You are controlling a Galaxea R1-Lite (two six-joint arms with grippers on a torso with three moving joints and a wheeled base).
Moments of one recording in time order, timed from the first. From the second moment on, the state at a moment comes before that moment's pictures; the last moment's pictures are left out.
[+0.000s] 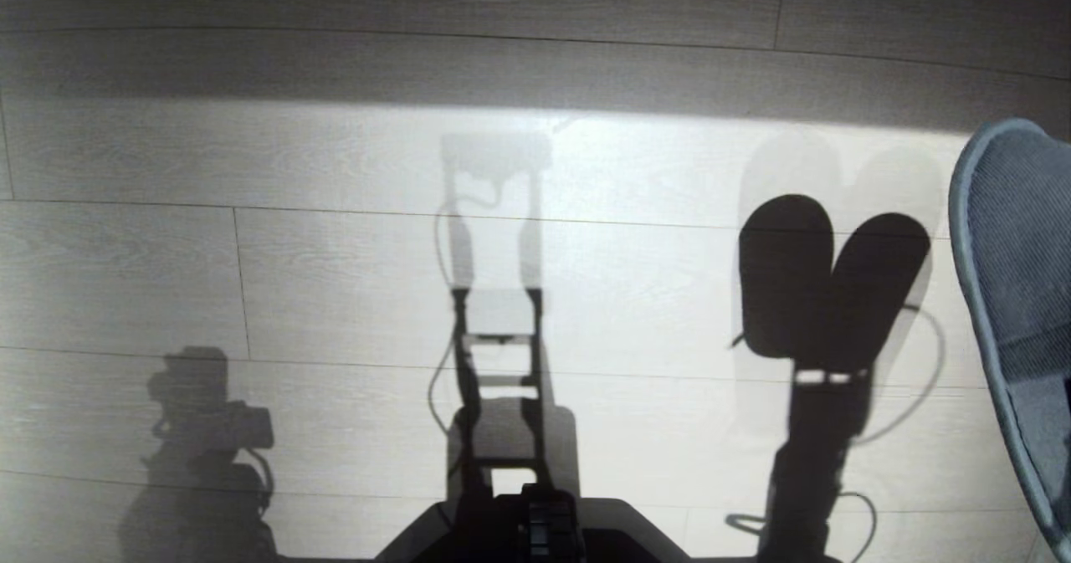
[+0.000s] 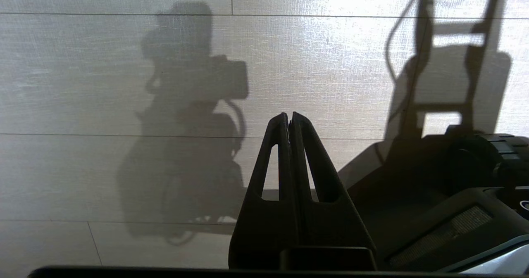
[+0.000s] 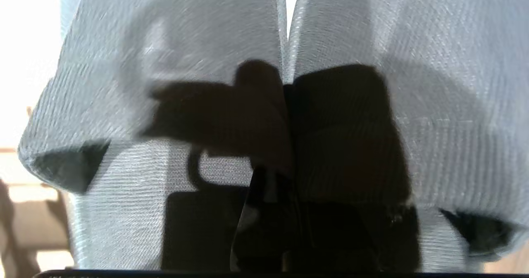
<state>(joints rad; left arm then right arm) 0.00 0.00 0.00 0.00 -0.01 0.01 -0.02 0.69 -0.32 -0.50 -0.03 0.05</state>
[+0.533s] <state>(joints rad) 0.00 0.00 0.00 0.00 -0.01 0.01 -0.01 0.23 -0.01 -0.24 0.00 0.01</state>
